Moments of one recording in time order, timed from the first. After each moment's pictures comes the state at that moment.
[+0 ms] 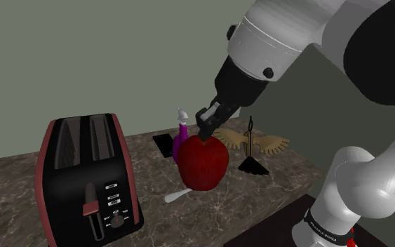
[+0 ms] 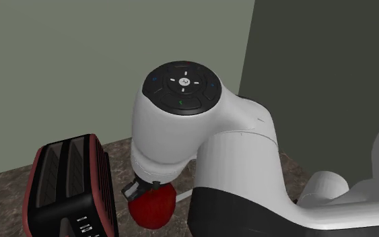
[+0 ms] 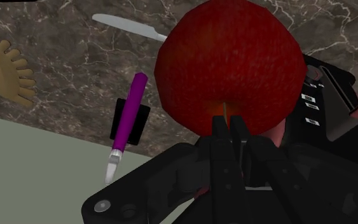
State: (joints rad) arm 0.18 -0.60 0.64 -2.13 0.05 1.93 0.70
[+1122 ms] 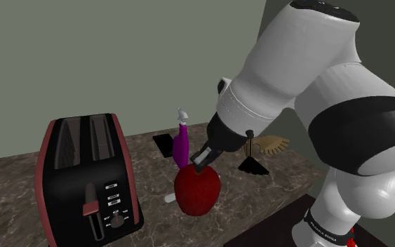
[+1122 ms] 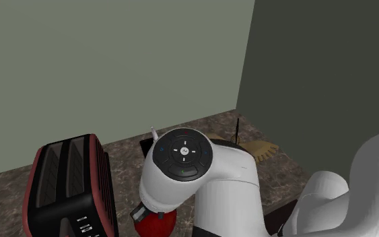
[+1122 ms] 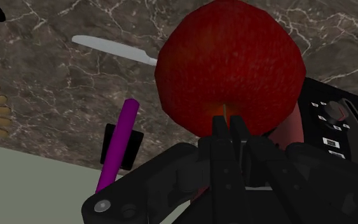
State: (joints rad) arm 0.20 -0.60 0.70 -2.35 0.06 2.14 0.75
